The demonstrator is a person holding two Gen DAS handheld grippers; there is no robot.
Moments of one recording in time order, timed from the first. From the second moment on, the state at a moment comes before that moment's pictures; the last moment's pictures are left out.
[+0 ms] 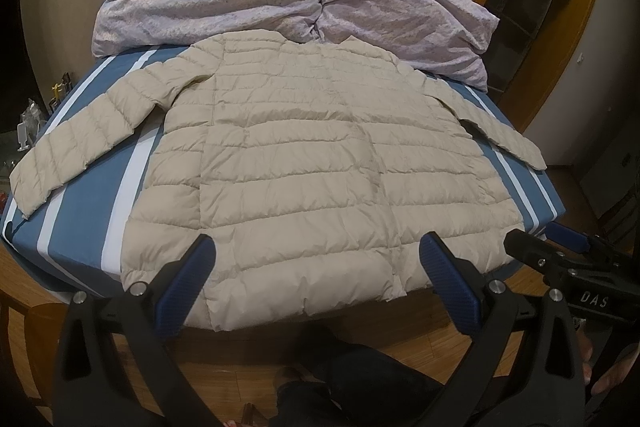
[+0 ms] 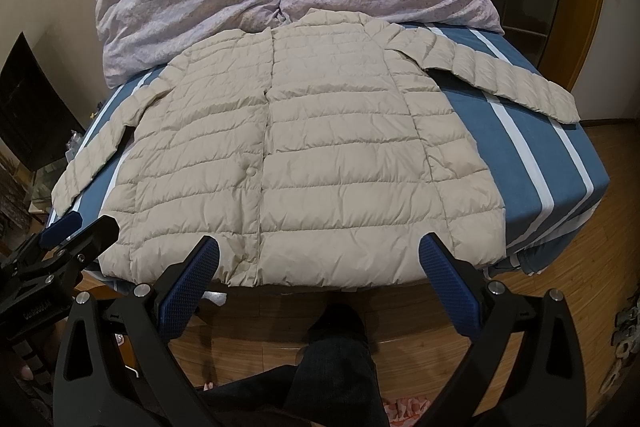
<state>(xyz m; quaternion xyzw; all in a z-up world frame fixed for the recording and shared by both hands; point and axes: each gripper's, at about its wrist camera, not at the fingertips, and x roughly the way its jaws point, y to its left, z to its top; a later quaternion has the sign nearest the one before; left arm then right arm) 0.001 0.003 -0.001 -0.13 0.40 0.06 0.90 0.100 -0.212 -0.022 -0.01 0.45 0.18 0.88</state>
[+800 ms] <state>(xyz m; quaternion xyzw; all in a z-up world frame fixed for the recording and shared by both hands) 0.123 0.040 -0.025 -0.11 0.45 0.09 0.88 0.324 -0.351 -0.069 0.14 0.50 -0.01 0.85</state>
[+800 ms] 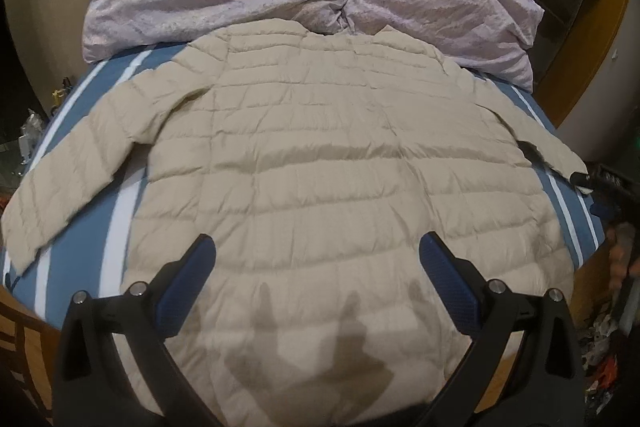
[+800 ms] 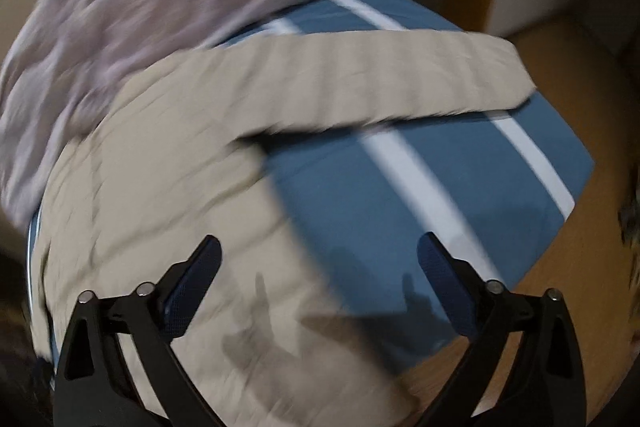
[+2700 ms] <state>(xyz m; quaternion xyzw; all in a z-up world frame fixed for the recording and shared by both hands) 0.253 0.108 -0.048 -0.24 0.47 0.09 0.84 0.455 -0.228 -0.071 0.21 0.46 0.21 0.83</state>
